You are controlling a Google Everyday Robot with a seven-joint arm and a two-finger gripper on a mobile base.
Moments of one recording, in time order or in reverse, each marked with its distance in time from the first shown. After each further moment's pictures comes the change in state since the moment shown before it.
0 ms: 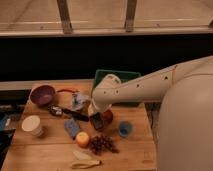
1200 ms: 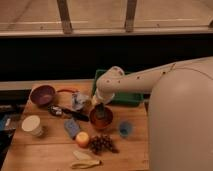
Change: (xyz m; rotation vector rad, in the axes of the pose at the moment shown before) arm -0.050 -0.015 0.012 -0.018 -0.023 0.007
